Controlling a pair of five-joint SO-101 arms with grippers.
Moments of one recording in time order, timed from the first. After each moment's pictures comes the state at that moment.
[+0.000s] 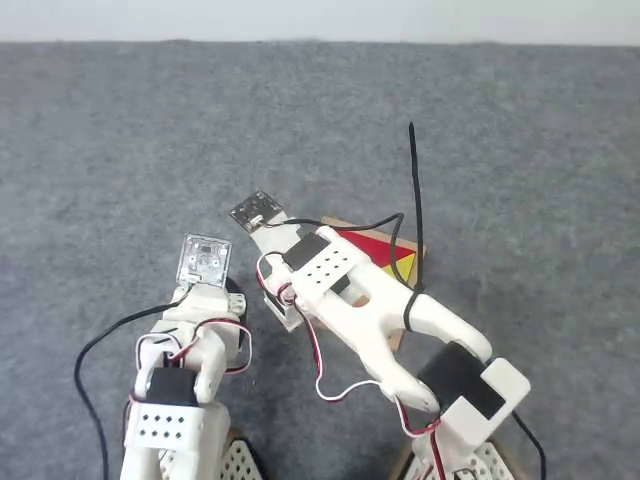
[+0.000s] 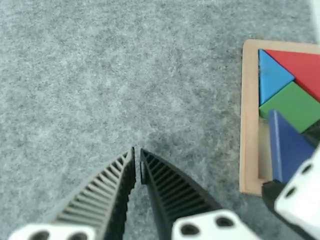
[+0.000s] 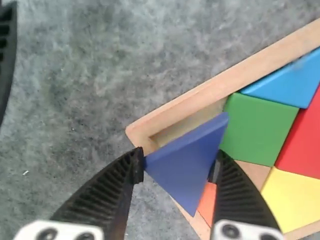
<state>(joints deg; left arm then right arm) -2.5 -85.3 97.3 46.6 -0.2 -48.1 7.4 21.5 62.7 -4.2</state>
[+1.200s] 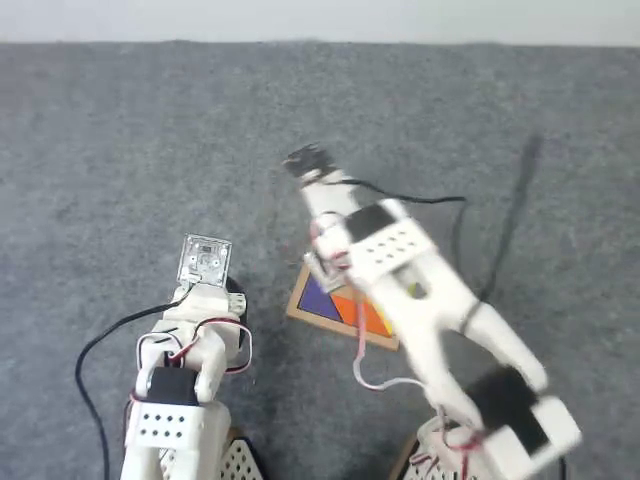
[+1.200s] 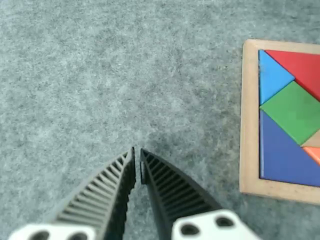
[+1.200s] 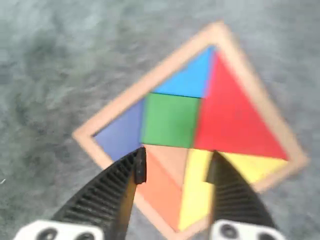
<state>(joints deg) -2.5 -85.3 97.3 46.6 -0.2 -35.0 -6.0 23.8 65.1 -0.2</state>
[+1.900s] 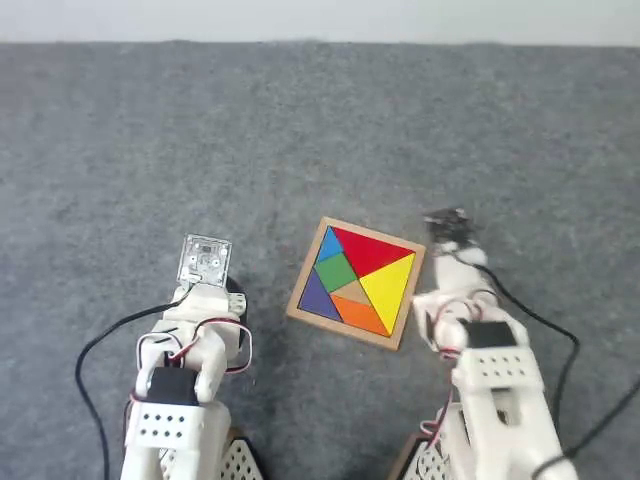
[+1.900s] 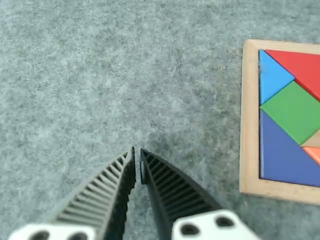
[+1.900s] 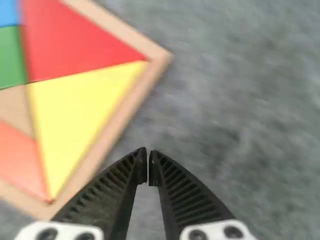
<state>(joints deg) -2.5 -85.3 97.3 46.6 -0.2 -7.0 -51.7 79.0 40.5 9.5</state>
